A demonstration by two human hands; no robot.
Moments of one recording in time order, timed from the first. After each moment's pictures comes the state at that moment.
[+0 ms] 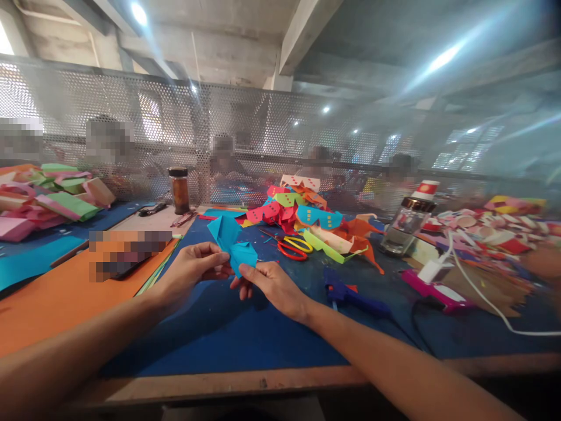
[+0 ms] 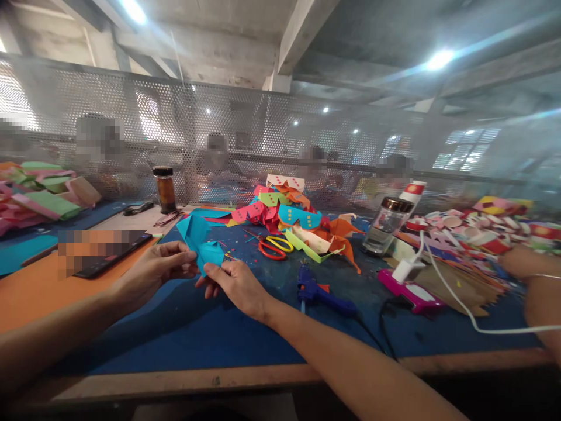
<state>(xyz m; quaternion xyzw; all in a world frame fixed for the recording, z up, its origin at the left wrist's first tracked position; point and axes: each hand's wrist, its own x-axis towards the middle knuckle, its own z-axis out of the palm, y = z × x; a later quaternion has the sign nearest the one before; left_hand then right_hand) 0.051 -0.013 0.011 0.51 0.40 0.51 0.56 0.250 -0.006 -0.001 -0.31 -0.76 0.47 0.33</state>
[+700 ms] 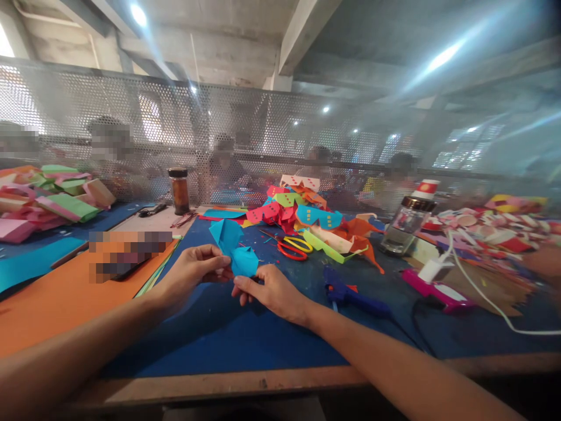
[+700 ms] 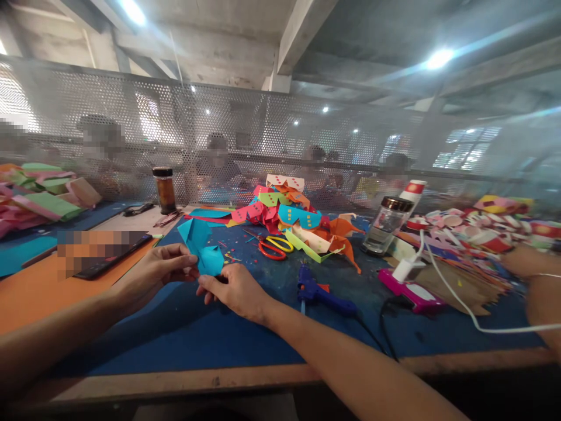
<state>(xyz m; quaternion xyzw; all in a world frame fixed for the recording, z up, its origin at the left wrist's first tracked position) 0.052 -0.016 0.012 0.53 0.40 0.49 0.56 0.251 -0.013 0.004 -0.34 -0.78 0.43 0.30</state>
